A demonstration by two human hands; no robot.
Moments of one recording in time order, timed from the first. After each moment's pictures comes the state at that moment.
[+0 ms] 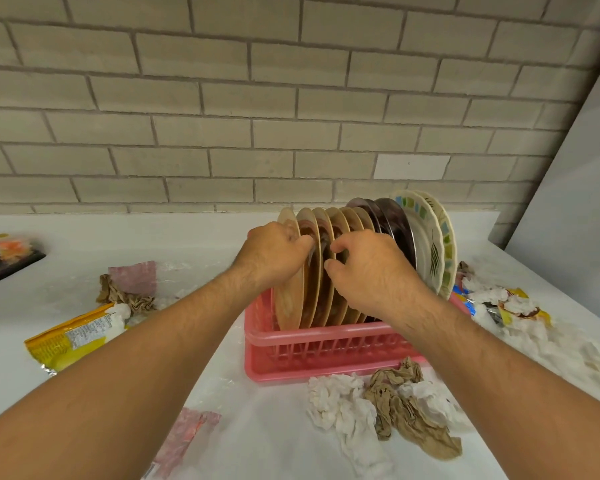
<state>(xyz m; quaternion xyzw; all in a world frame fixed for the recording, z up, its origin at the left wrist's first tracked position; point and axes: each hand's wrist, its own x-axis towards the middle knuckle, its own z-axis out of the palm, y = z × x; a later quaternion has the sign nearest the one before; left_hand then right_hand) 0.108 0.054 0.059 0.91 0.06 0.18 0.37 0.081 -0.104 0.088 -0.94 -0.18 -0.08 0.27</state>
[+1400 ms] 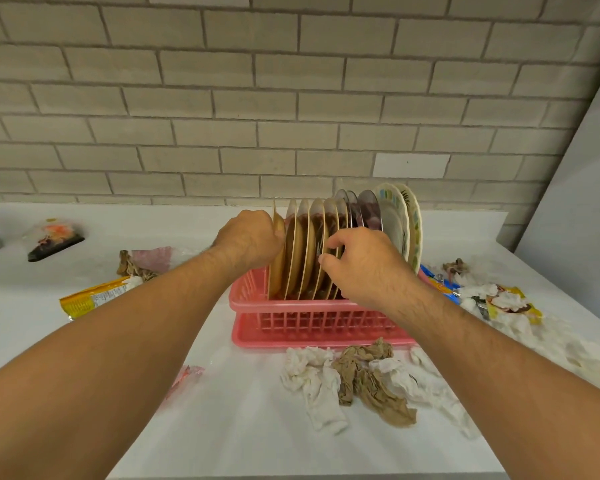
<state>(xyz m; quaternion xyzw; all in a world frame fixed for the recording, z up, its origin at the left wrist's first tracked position) 0.073 0.021 0.076 0.96 0.18 0.17 0.13 0.067 -0.163 0.081 -0.92 -0.24 -0.05 0.31</state>
